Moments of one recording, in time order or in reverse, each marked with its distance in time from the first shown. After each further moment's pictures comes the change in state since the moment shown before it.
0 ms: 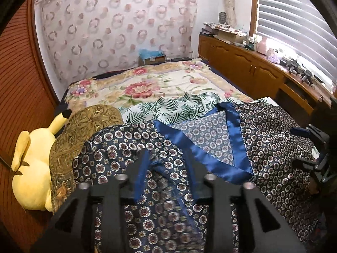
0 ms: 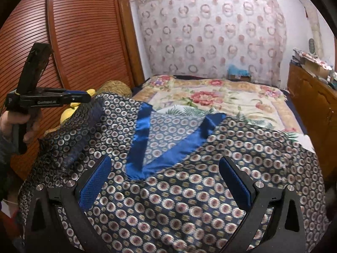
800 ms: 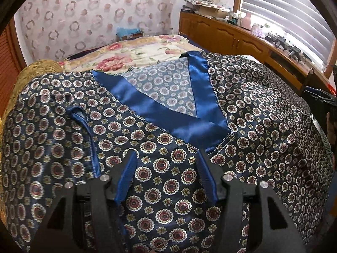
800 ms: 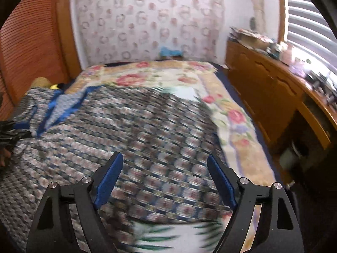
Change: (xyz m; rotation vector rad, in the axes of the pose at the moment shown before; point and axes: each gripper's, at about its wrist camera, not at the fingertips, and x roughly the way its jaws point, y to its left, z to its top) left arm 0.064 -0.078 -0.072 0.043 0.148 -0.114; right arm -0.099 -0.168 -0.078 0.167 0.110 -0.387
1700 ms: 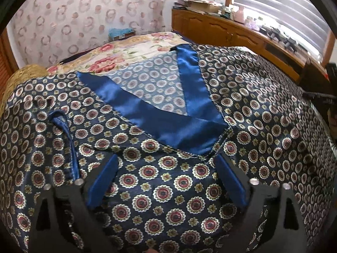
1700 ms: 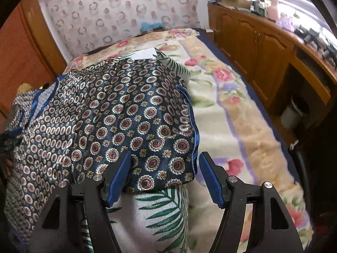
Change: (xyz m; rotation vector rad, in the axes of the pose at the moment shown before) left arm 0.022 -0.018 0.002 0.062 0.011 -0.010; right arm 0.014 -0.066 -0.030 0.191 0.189 0.030
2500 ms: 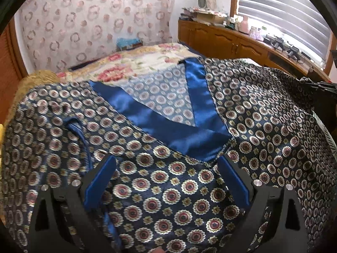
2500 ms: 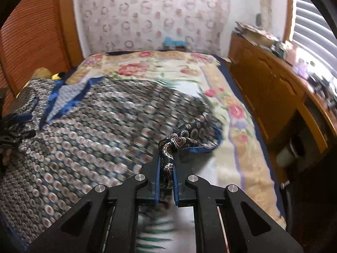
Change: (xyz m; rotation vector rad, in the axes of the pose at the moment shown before) left arm -0.018 0.007 -0.003 -0.024 -0.102 0.053; right arm -0.029 0.098 0.024 -0.259 -0.120 -0.026
